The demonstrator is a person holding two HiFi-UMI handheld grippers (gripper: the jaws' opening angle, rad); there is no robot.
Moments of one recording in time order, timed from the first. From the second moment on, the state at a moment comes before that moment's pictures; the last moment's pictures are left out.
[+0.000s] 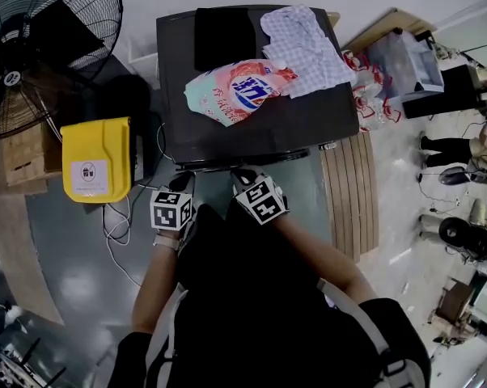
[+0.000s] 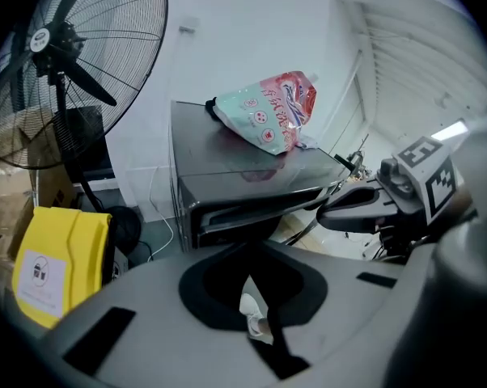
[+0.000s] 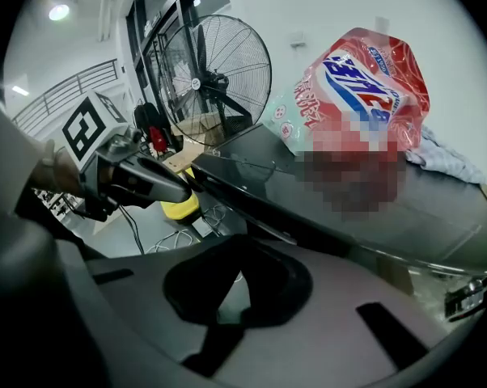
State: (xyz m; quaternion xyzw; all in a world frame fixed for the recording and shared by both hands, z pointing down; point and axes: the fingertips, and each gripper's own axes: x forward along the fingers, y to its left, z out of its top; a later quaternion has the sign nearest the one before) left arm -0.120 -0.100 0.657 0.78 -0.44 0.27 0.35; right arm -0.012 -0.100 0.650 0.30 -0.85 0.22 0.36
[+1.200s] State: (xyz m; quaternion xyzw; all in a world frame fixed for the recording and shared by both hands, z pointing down) left arm -0.112 -0.122 0.669 0.75 -0.43 0.35 0.35; right arm -0.017 -0.116 0.655 0.25 -0.87 0.24 0.36
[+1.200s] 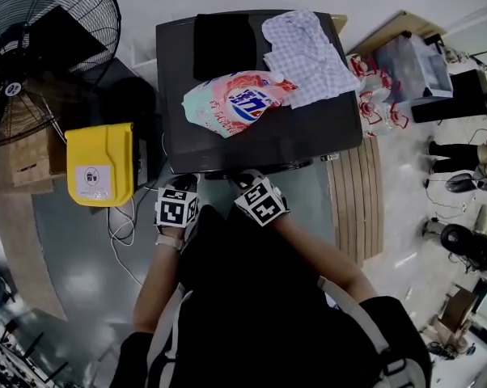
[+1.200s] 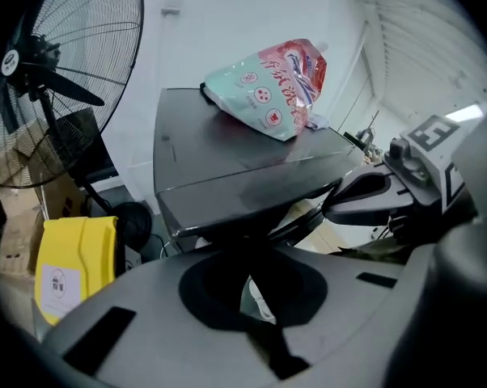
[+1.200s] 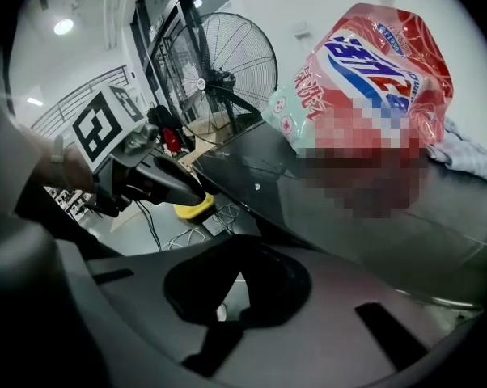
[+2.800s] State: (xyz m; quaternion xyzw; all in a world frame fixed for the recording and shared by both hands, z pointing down) left arm -0.228 -0.064 0.476 0.72 -0.64 0.15 0.22; right arm -0.108 -0.111 0.462 0.17 -0.95 0.15 0.23
